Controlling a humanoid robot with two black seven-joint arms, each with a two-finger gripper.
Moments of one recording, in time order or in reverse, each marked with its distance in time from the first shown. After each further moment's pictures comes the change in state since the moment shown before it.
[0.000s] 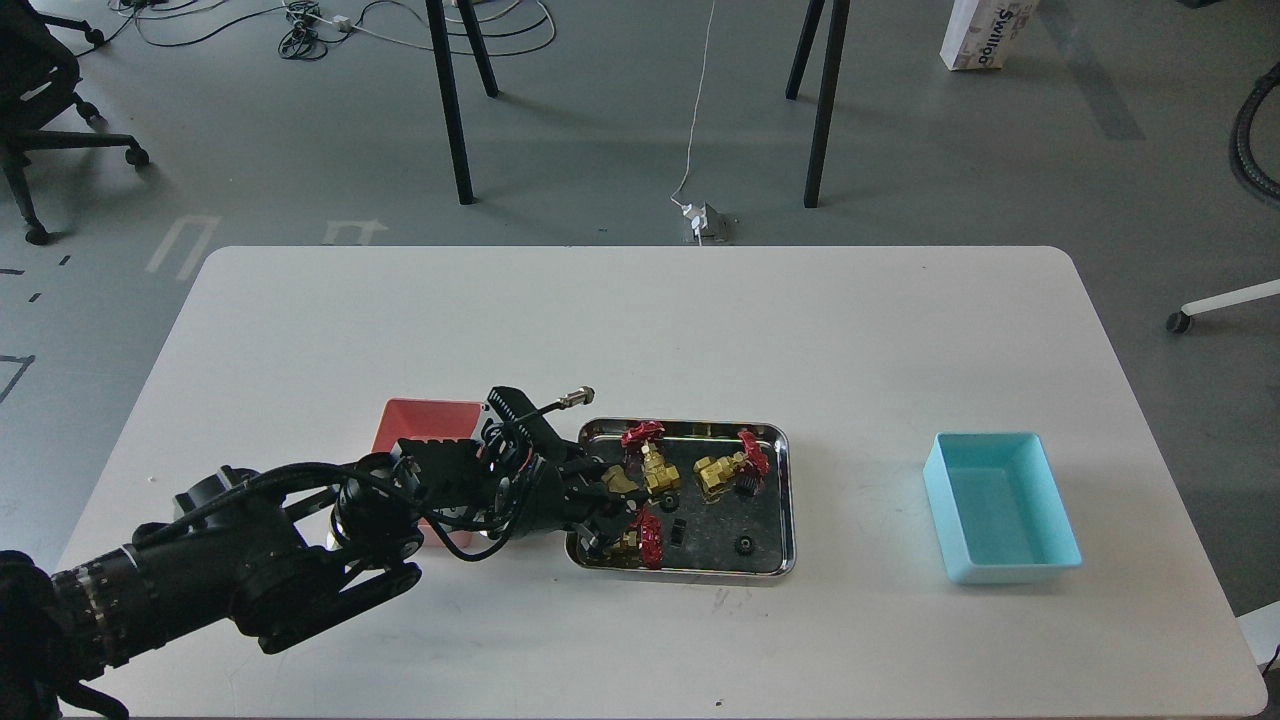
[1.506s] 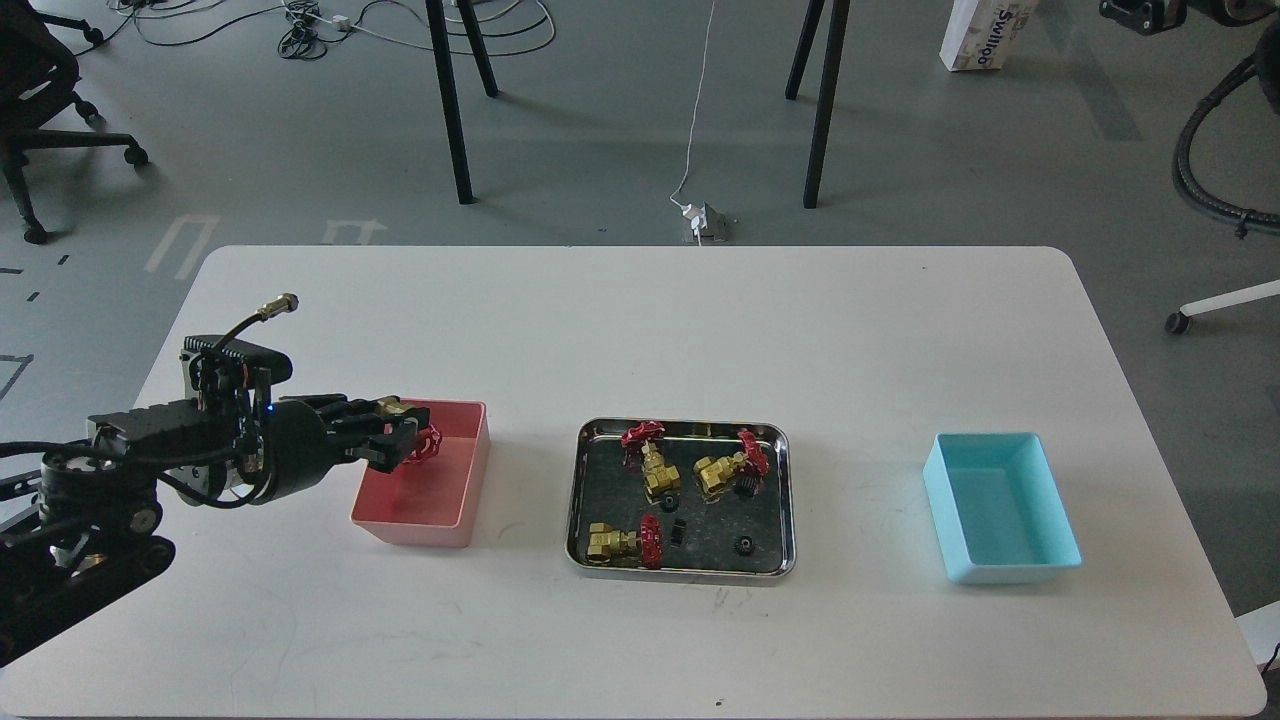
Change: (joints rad) left arm 0.164 0.519 -0.199 -0.252 -0.361 0.019 0.101; right arm -0.010 0.128 -0.001 -0.151 -0.059 0.011 0.020
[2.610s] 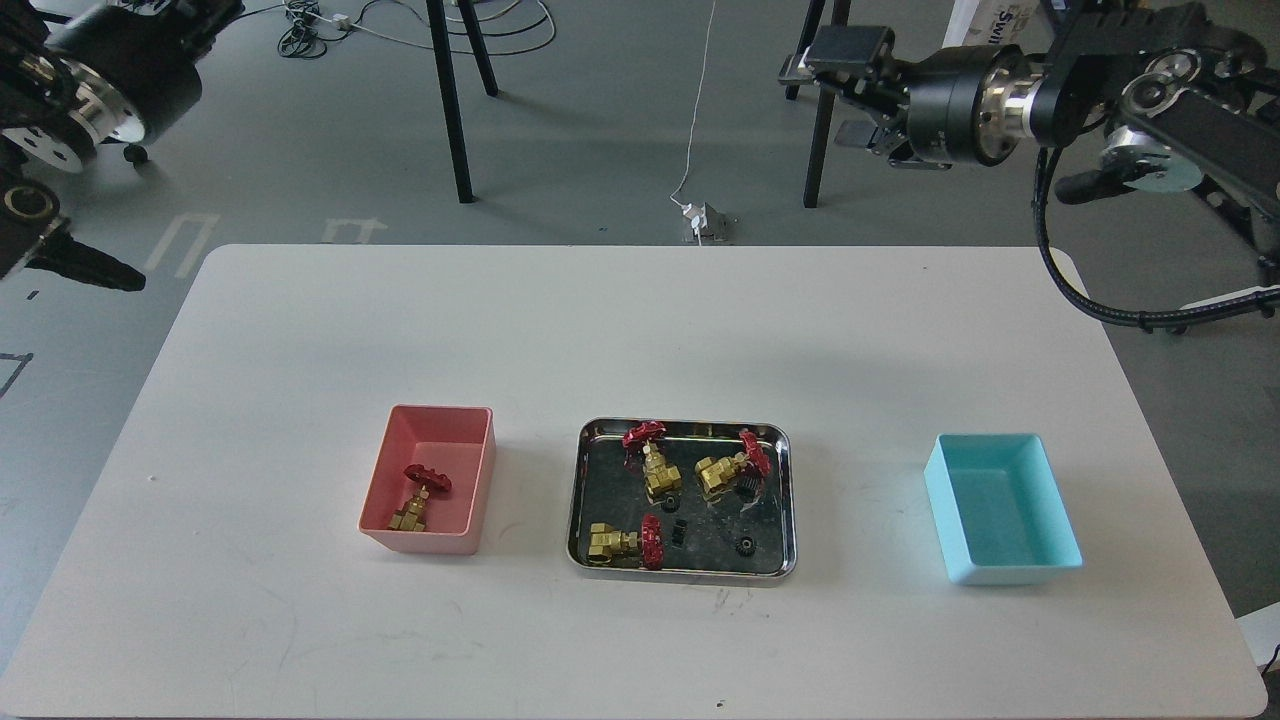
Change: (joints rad) left arm -0.458 -0.125 -0.472 0.386 -0.670 0.062 -0.034; right arm -0.001 0.119 -0.303 0.505 -0.652 0.245 -0.002
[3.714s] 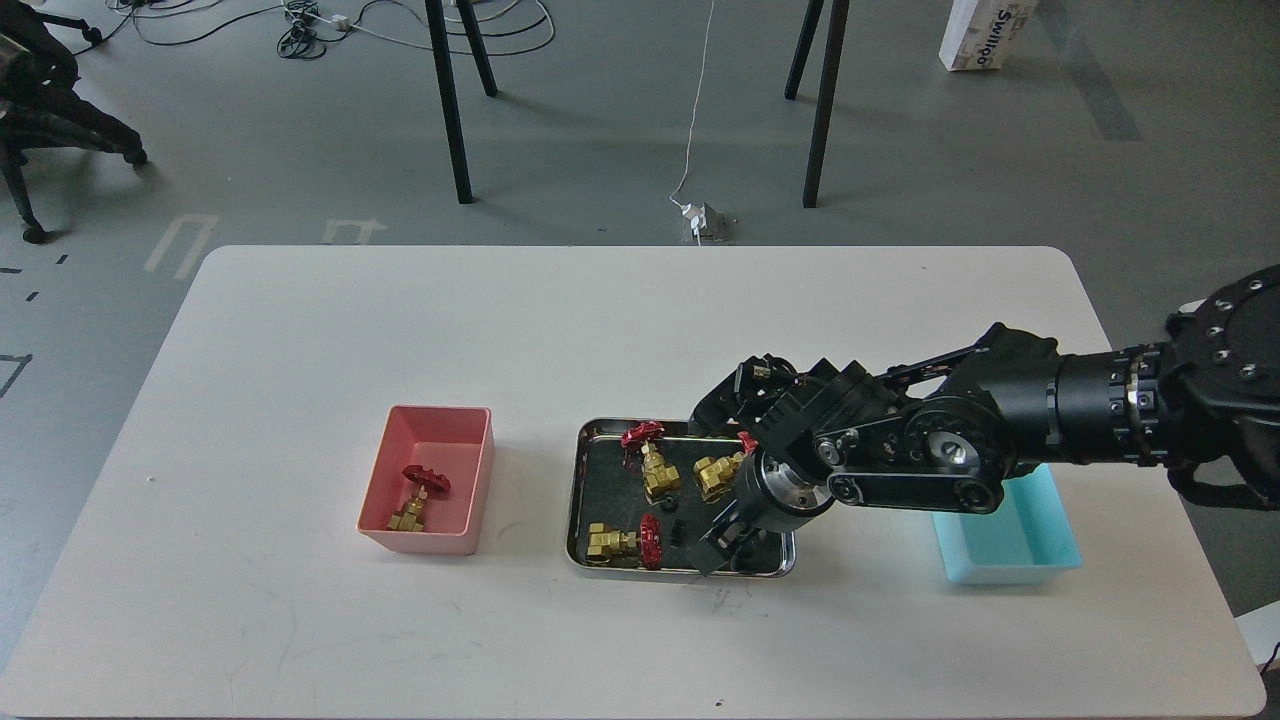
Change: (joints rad) left arm -0.160 -0.015 0.132 0.016 -0.077 -0.025 0.001; right arm -0.023 0.434 -0.604 -0.029 -0.276 0.003 -0.001
